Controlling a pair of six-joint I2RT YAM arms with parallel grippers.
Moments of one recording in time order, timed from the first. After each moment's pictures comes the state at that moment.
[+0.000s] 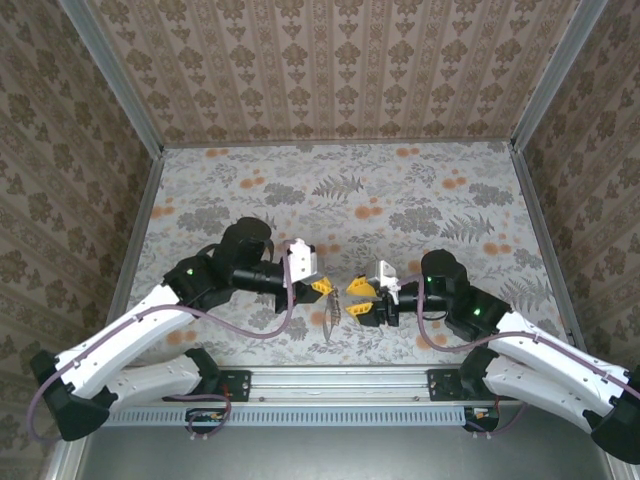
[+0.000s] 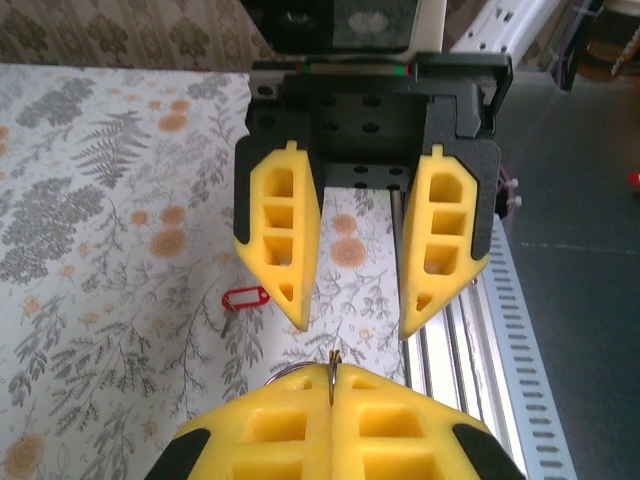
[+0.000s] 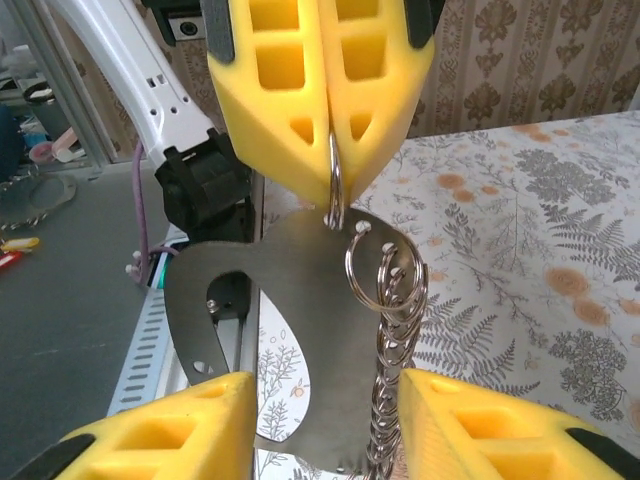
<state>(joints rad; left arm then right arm) -0.92 0.99 1.00 -0.61 0.63 0.34 0.77 0.79 0.56 -0.06 -0.62 -0.14</state>
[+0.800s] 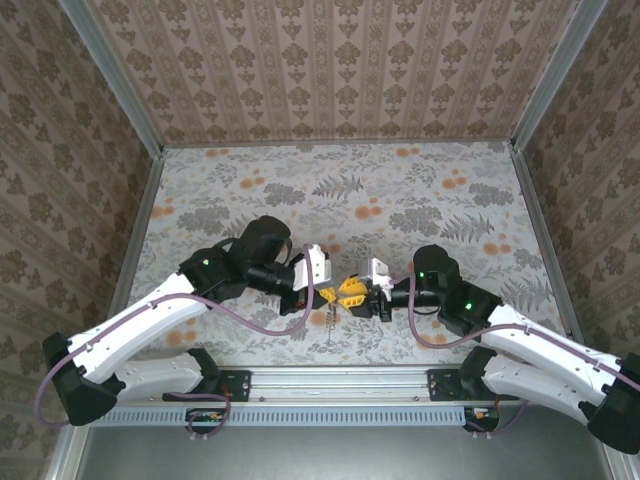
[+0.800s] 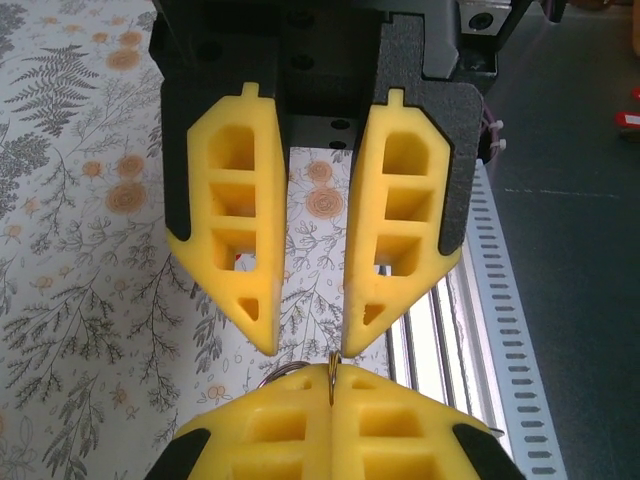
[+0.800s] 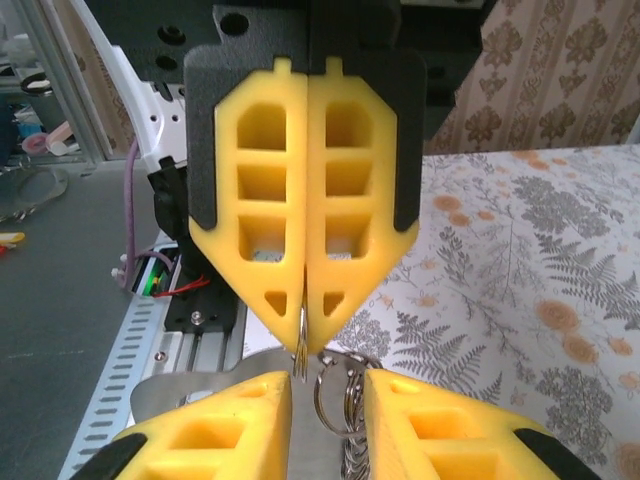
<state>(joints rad) -0.96 1.08 1.07 -0.72 0.61 0.40 0.79 0.87 0.59 0.02 -0.62 -0.18</state>
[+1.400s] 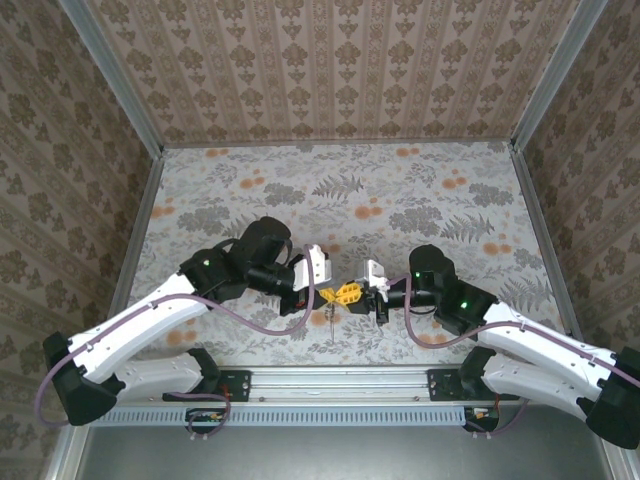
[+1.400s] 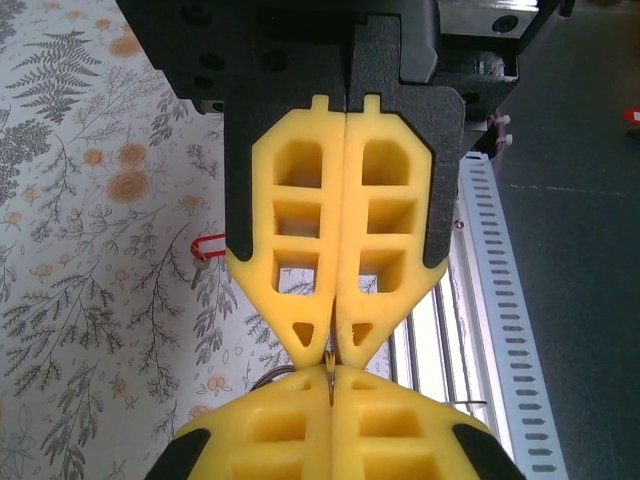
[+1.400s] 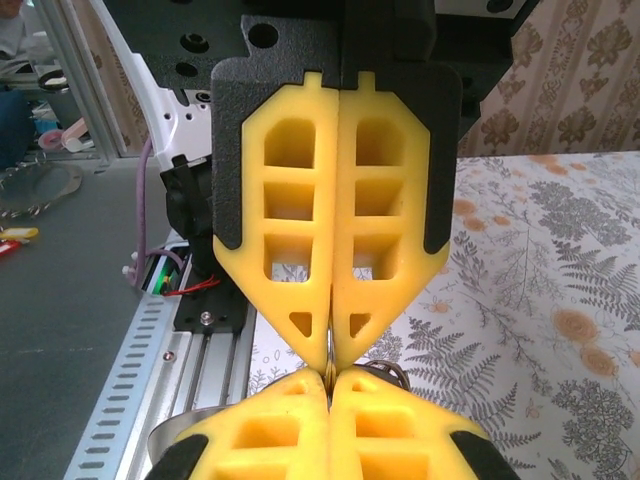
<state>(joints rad) -0.96 1.08 1.05 -0.71 0.59 0.38 0.81 0.90 0.59 0.04 -0.64 -0.18</state>
